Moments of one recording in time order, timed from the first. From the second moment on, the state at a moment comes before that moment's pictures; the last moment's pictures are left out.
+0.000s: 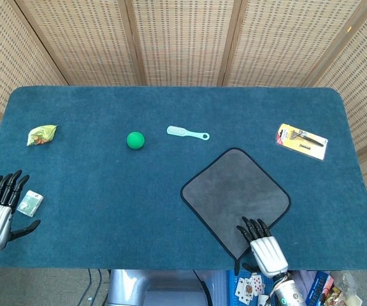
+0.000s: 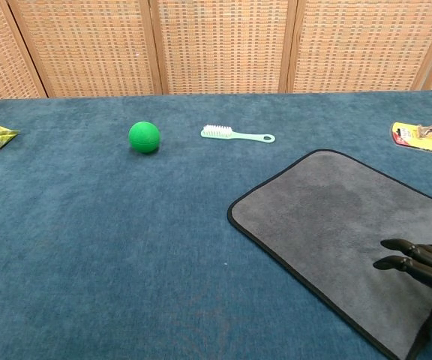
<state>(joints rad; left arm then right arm) -0.09 -1.21 -0.03 -1.56 1.62 1.58 0.05 0.12 -1.59 -0.10 -1.50 -1.58 1.26 -0.33</state>
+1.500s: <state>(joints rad) -0.10 -1.21 -0.02 -1.56 1.63 1.57 0.04 0.13 -1.63 -0.09 -1.47 -1.58 1.28 -0.30</state>
